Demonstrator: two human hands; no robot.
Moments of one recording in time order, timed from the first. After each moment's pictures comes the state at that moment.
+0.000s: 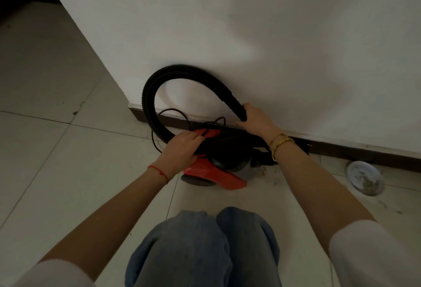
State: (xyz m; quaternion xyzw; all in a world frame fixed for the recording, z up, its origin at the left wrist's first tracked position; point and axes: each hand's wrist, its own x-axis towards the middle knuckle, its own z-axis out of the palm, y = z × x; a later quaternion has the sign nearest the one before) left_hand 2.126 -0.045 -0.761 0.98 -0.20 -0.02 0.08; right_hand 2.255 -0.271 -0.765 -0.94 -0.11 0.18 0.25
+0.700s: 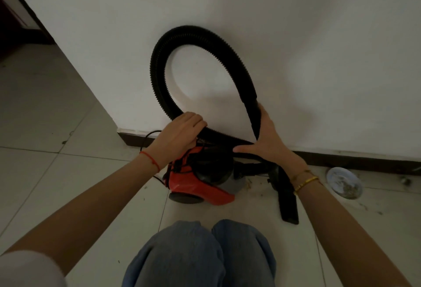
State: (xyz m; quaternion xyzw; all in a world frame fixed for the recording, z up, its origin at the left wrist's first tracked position) left_hand 2.164 -0.084 -0.678 0.93 -0.33 0.14 -0.01; right_hand 2.178 -0.355 -0.703 -0.90 -0.13 0.05 0.41
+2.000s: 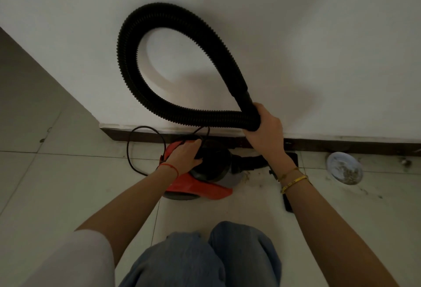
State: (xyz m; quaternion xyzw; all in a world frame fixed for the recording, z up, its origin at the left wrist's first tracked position) left_hand 2.185 -0.107 -0.812 0.97 -0.15 -0.13 0.16; right_hand 2.200 -0.339 -0.741 -0.91 -0.05 -0.16 0.37
